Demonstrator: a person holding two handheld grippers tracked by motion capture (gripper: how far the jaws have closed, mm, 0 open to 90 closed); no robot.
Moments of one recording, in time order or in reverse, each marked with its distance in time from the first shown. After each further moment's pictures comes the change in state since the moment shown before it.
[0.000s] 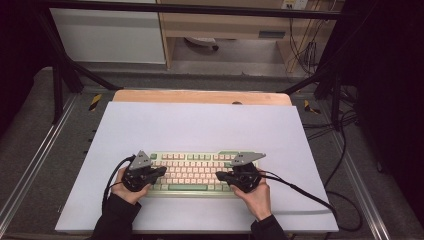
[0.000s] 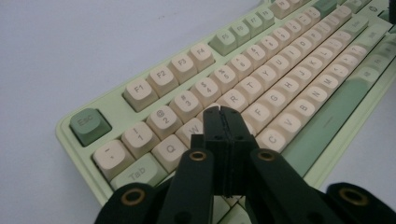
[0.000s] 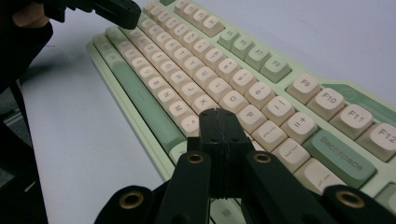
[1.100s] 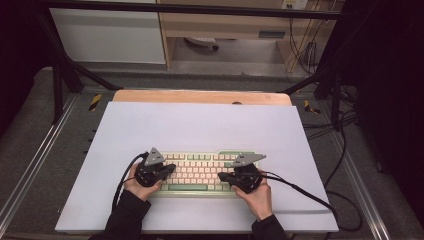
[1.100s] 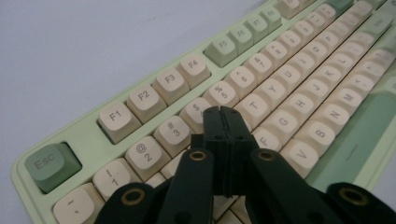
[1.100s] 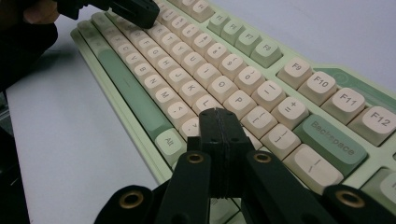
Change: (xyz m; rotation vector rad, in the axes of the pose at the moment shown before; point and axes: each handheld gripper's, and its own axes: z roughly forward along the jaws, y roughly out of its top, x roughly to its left) left arm -0.007 0.013 0.033 0.018 0.006 0.020; right arm -0.007 -0.009 0.003 0.017 -0.021 -0.001
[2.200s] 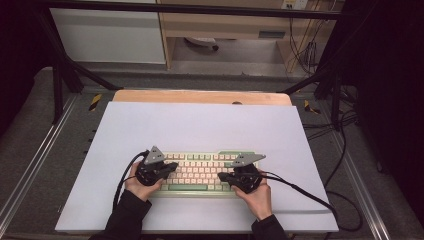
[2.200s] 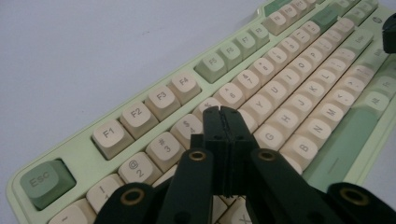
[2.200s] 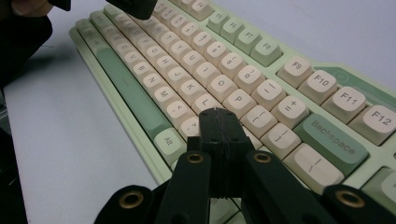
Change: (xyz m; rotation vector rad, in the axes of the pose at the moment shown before) left arm -0.002 0.007 -0.002 -0.018 -0.017 0.000; right arm 0.000 -0.001 0.001 0.006 -0.002 0.001
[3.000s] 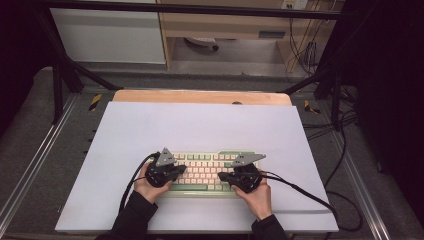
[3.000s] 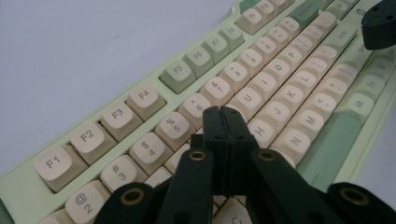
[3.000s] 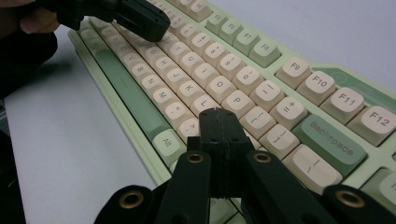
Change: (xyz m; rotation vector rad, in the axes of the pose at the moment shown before) left arm -0.017 0.007 0.016 0.015 -0.032 0.045; right arm -0.001 0.000 0.000 -0.003 -0.002 0.003
